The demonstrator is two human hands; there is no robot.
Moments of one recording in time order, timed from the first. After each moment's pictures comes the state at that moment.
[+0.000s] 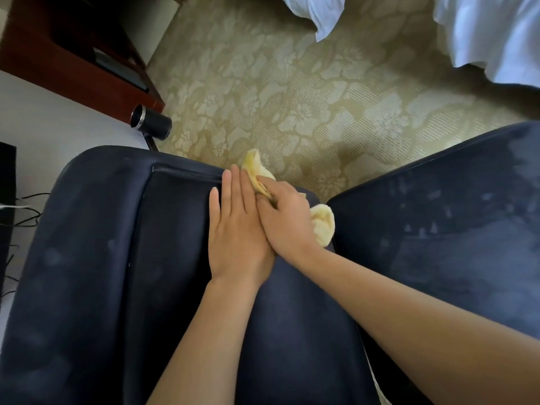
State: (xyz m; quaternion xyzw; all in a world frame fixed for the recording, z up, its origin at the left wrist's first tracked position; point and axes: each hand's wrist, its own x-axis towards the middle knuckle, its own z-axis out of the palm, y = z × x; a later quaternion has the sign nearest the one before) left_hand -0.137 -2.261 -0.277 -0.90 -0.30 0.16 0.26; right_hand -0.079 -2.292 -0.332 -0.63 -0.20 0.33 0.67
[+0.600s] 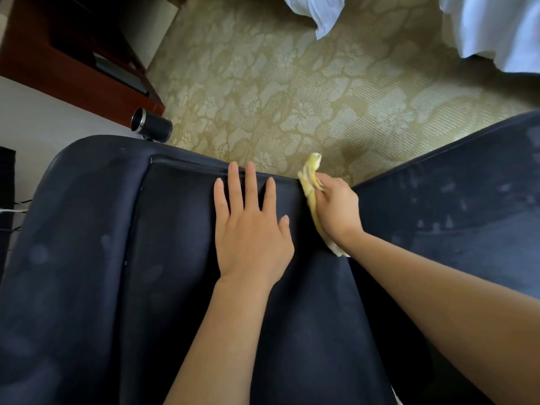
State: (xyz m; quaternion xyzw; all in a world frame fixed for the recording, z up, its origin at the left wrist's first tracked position) left_hand -0.142 -2.257 -0.284 -0.91 -0.26 0.18 0.28; right_hand -0.059 -2.295 -0.423 -0.74 -0.17 0.30 0.58
